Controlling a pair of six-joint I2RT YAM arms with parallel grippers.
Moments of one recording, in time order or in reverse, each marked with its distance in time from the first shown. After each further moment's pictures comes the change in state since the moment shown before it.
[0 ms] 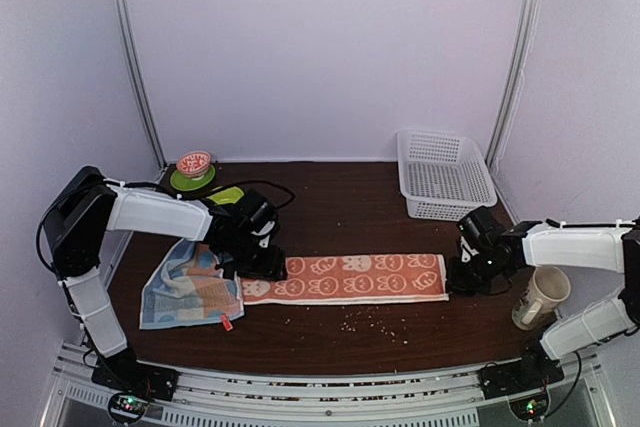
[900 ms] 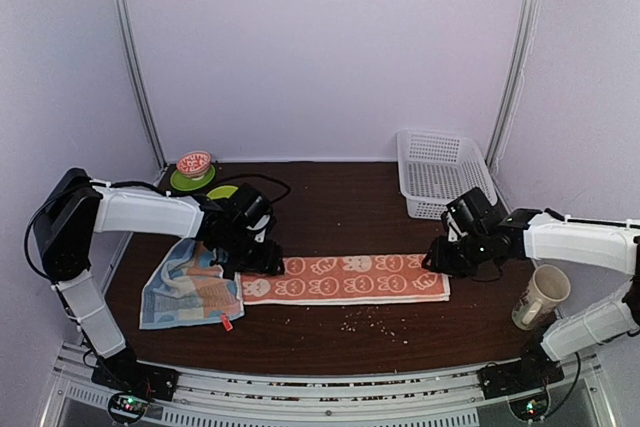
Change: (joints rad) left arm 0.008 -0.063 -0.003 -0.034 -0.019 0.004; right arm 0.116 -0.026 0.121 0.052 0.035 0.018
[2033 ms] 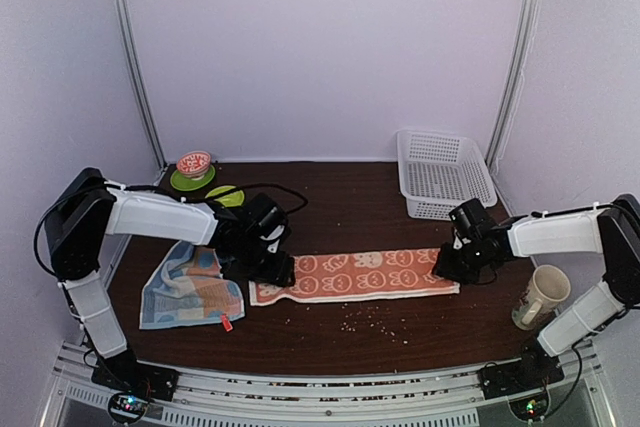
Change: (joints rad) left arm -0.071 0.061 0.026 0.002 0.005 0.015; right arm -0.143 0.181 -0.067 0.146 0.014 0.028
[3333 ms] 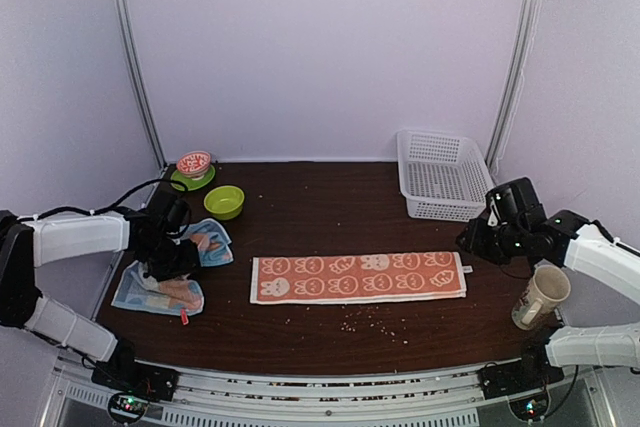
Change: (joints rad) left arm 0.449 -0.452 -0.393 -0.108 -0.219 -0.149; right arm 0.007 -0.482 0.042 -0.260 0.126 -0.042
